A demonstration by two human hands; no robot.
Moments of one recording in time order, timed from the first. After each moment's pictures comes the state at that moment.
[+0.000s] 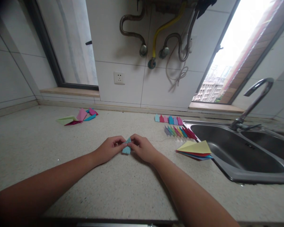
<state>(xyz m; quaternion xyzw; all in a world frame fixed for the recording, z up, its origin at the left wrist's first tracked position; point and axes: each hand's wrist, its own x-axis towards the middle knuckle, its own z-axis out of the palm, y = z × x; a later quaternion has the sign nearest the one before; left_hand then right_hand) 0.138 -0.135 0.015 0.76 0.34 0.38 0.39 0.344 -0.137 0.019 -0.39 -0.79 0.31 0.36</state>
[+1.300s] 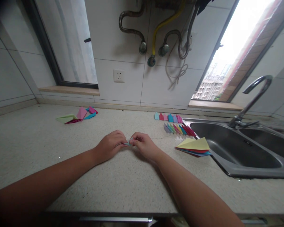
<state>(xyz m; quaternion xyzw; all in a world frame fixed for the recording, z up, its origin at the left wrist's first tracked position) 0.128 -0.135 0.024 0.91 0.24 0.34 0.08 0.344 -0.141 0.028 -0.37 -0.75 0.39 0.40</state>
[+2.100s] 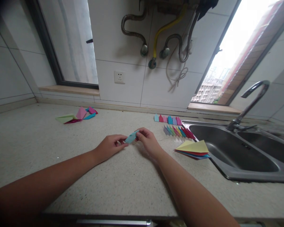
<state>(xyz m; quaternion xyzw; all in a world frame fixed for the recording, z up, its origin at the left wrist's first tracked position) 0.134 -0.134 0.016 0.81 0.35 0.38 0.27 0.356 -0.115 0.010 -0.34 -0.63 0.48 0.51</state>
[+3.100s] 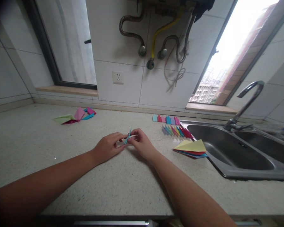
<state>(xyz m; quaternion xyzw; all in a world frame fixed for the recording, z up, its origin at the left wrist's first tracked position) 0.135 -0.138 0.017 0.86 0.31 0.39 0.09 0.338 -0.132 0.016 -0.35 -0.65 0.46 0.49</state>
